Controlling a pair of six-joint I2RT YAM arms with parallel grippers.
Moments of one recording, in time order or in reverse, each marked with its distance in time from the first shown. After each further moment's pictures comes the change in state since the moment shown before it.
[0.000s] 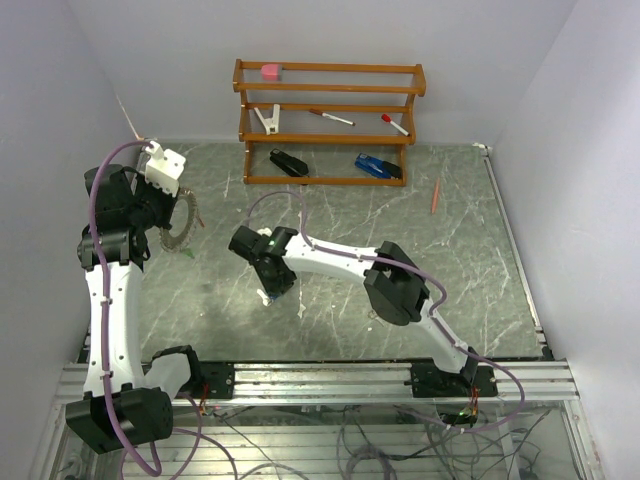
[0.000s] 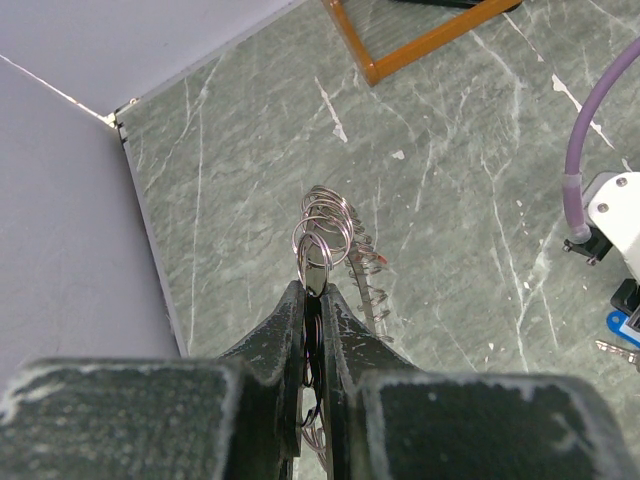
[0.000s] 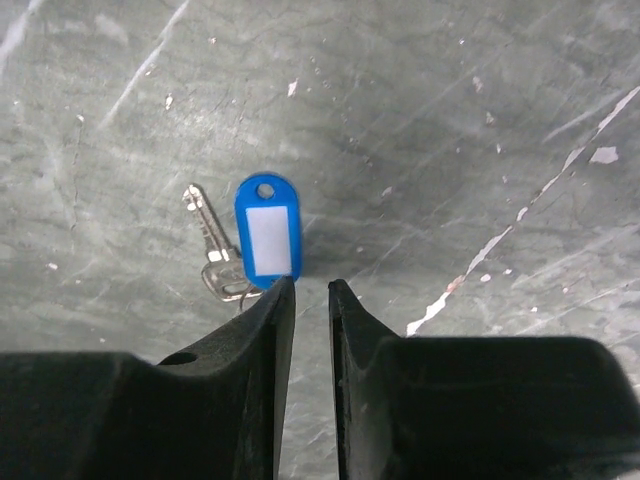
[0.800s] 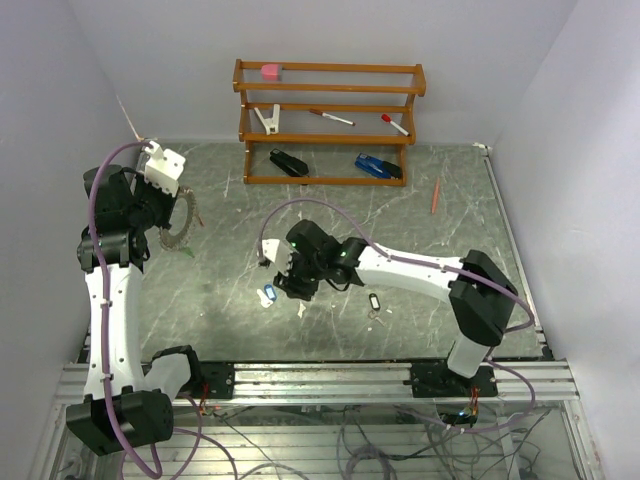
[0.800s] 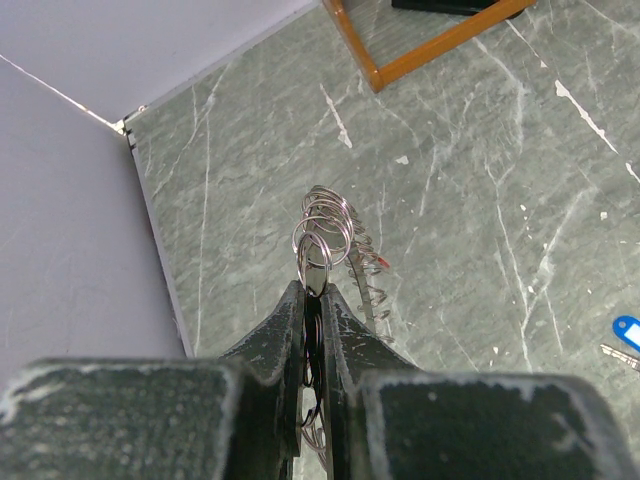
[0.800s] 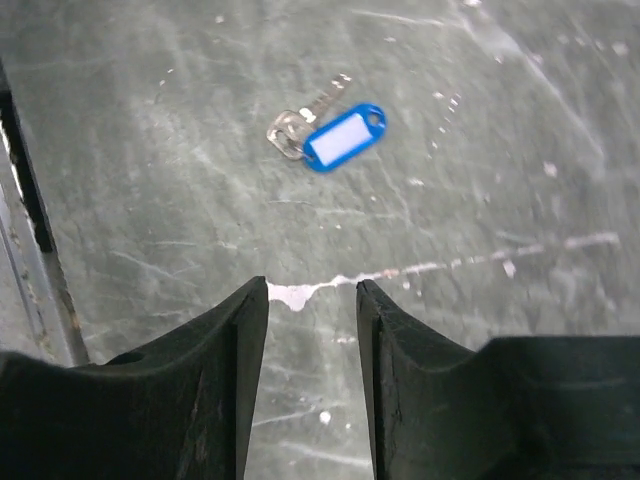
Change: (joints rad) left arm 0.000 -0.011 -0.001 0.006 0.000 0.006; right arm -0.077 -0.571 -0.681 0.534 -0.369 -0.834
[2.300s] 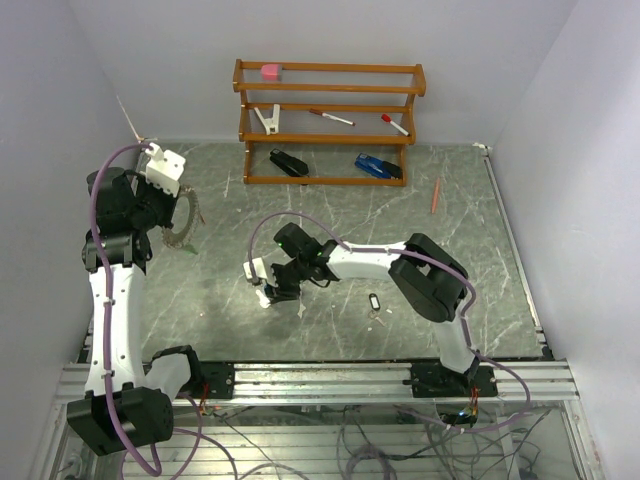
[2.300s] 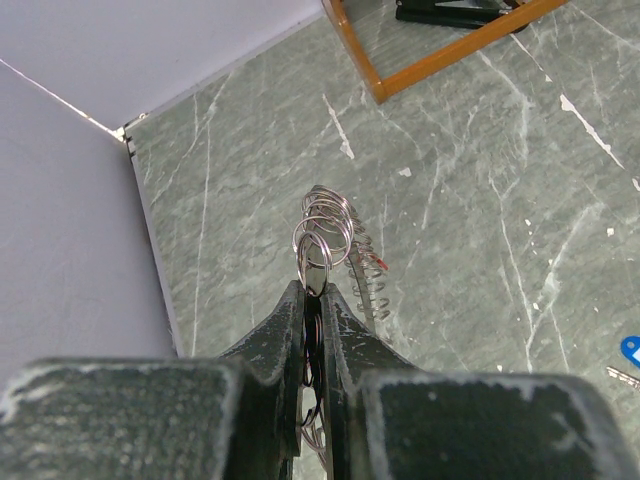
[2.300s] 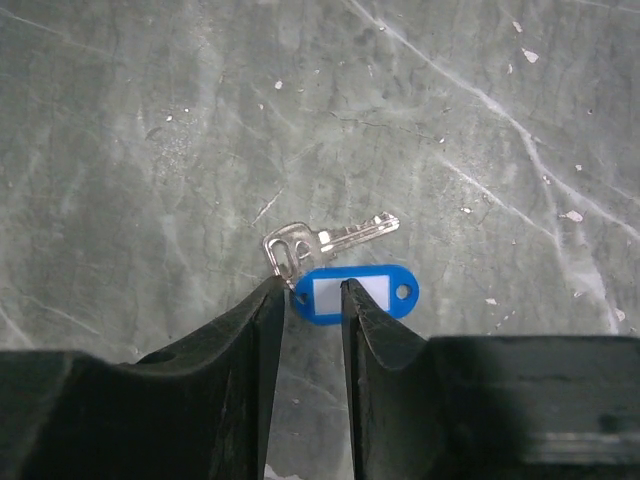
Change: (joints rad) left arm 0.000 -0.001 -0.056 0.087 0.005 -0.026; right arm -0.056 0.323 0.051 0.257 -0.427 -0.470
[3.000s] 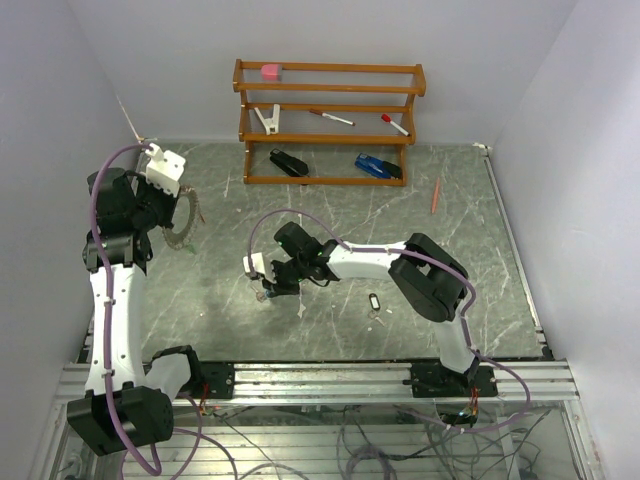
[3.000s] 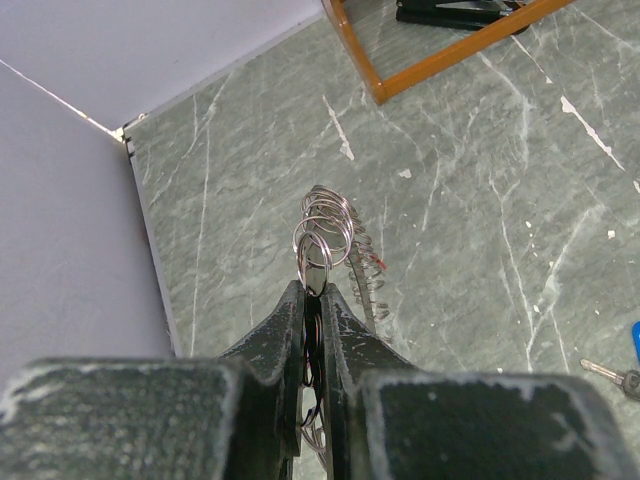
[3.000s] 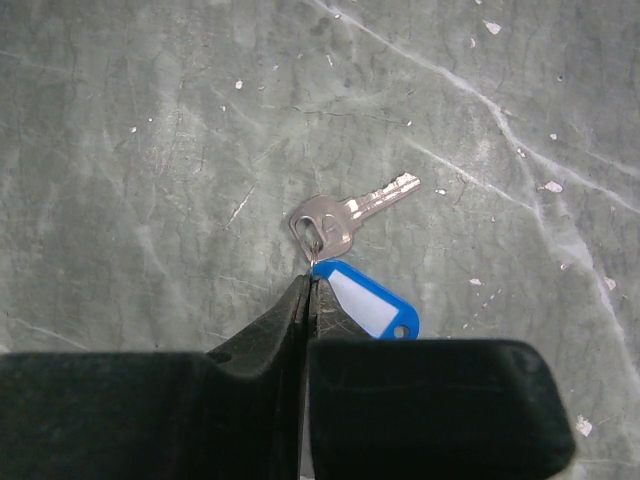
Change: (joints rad) left arm 0.000 0.000 -0.010 0.019 0.000 -0.005; right arm -0.005 0.000 -0.002 0.032 0.050 0.085
